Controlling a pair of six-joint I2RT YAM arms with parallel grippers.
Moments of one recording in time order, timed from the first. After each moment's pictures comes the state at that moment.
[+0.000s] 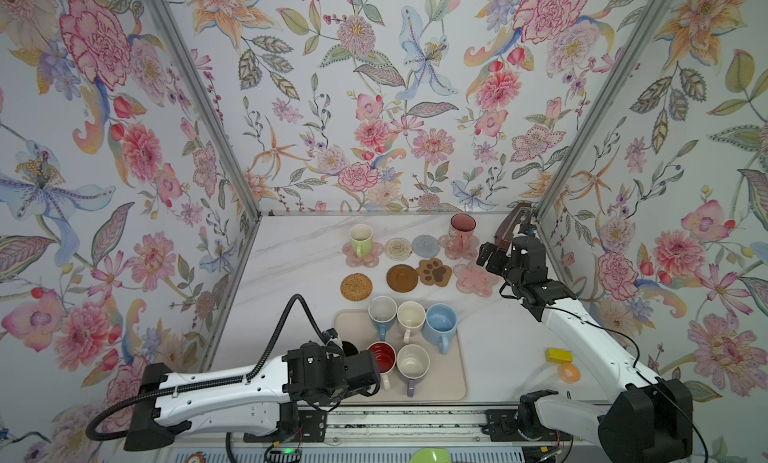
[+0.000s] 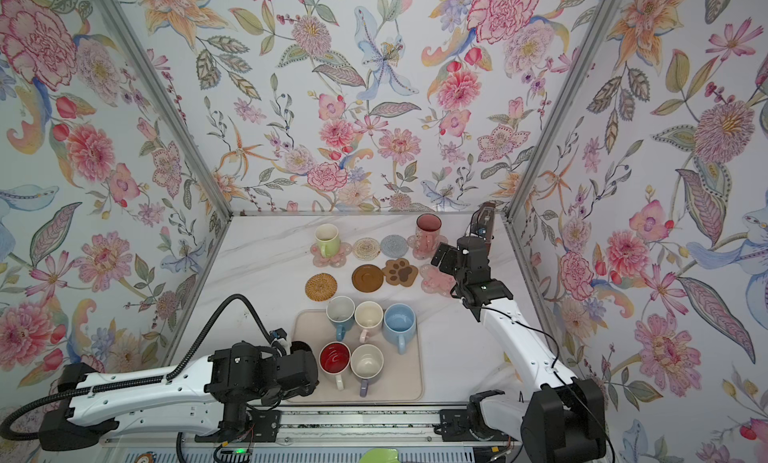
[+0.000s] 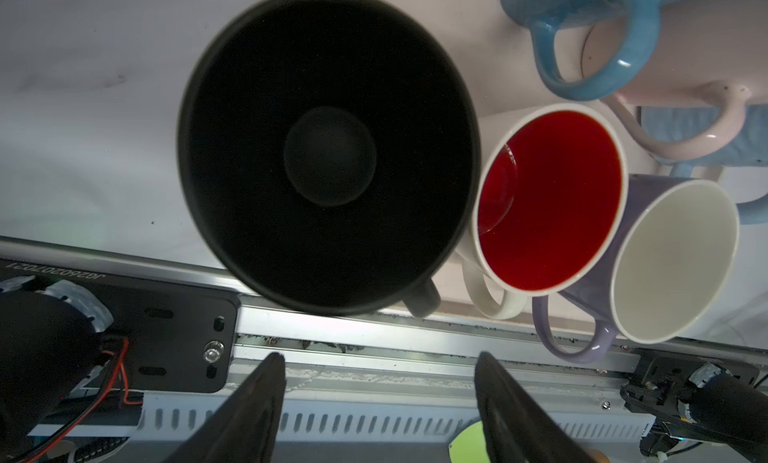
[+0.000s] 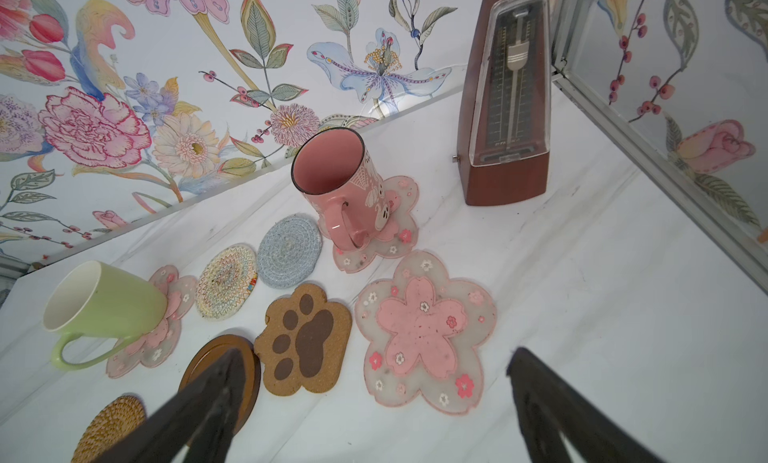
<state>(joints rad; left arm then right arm) -1.37 1.00 0.83 -1.18 -0.23 -1.62 0.24 1.21 0.91 -0.23 0.19 0.45</state>
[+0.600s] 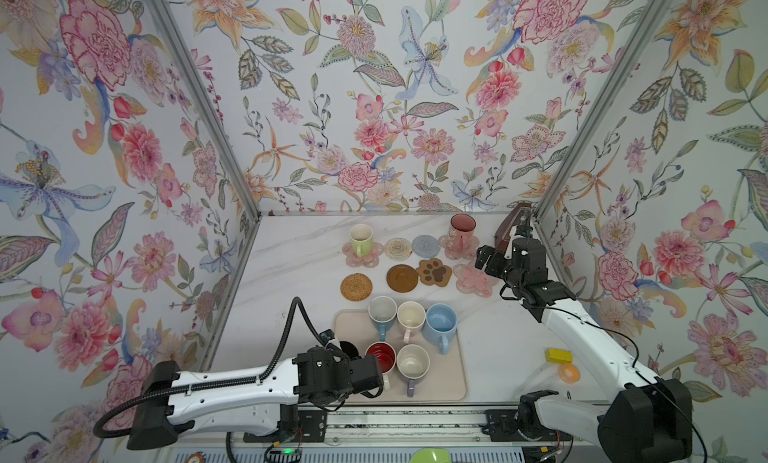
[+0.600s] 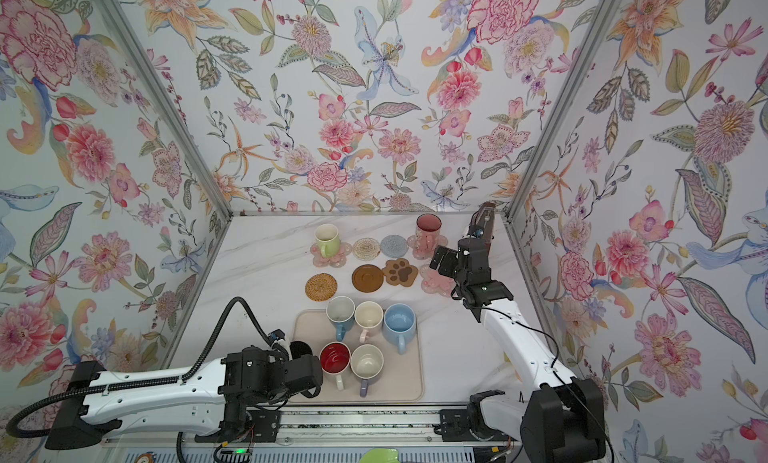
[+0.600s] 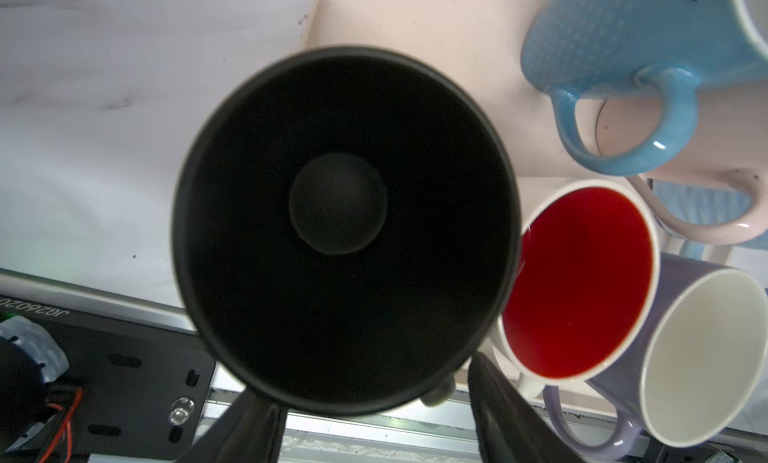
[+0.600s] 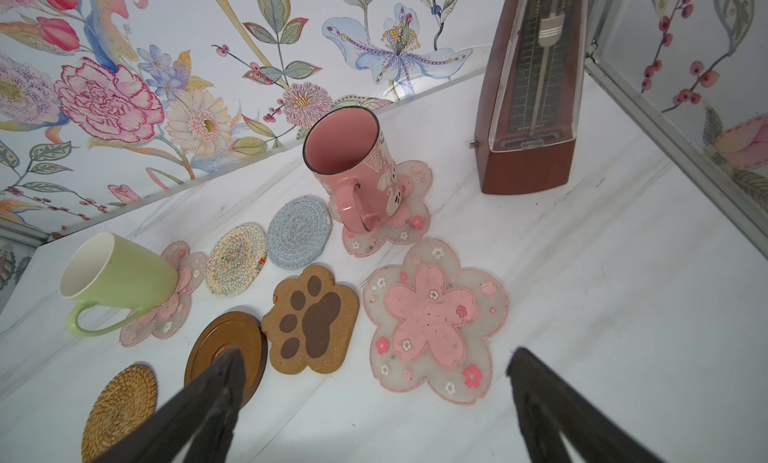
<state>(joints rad) -1.36 1.02 0.74 -1.09 -0.33 -1.70 0.23 1.21 0.90 -0.23 0.12 0.43</state>
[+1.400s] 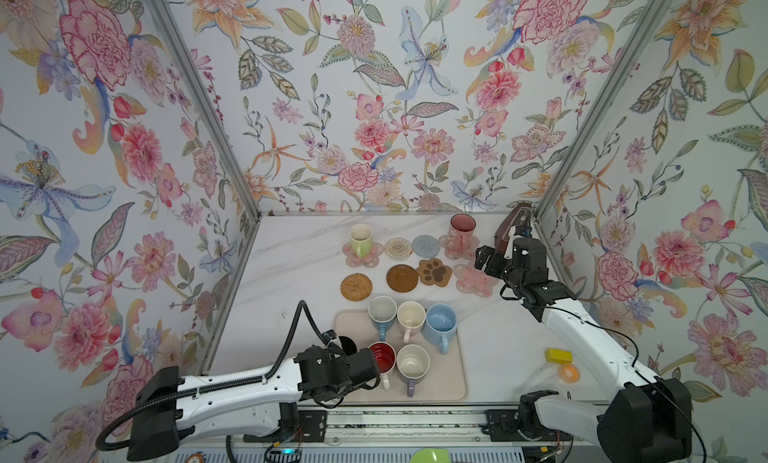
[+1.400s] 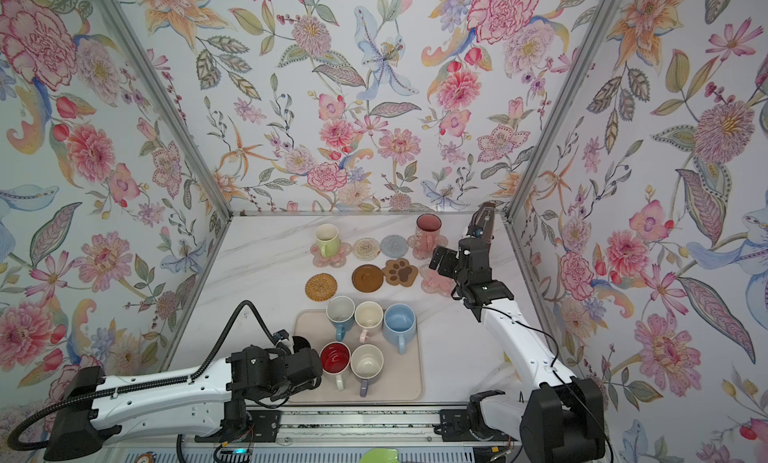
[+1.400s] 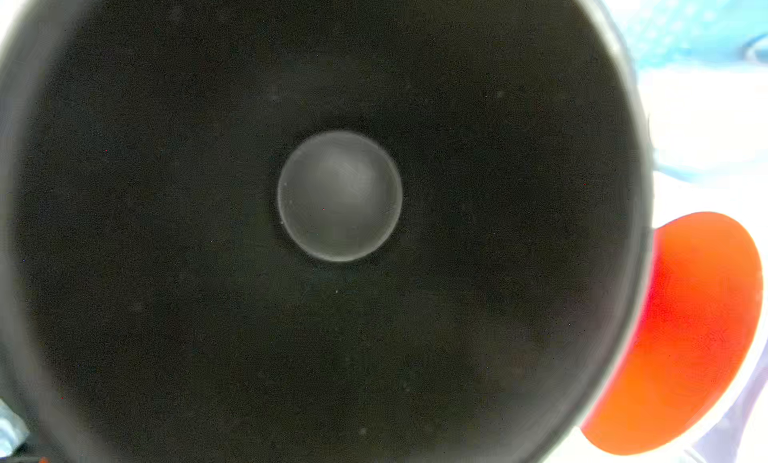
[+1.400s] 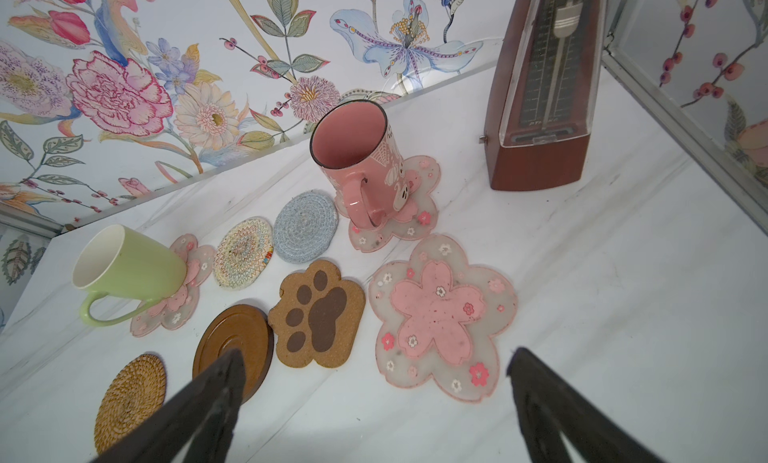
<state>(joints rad) -1.25 1.01 0.64 -0.96 -0.26 -1.54 0.22 1.21 0.90 -0.23 0.09 0.43</state>
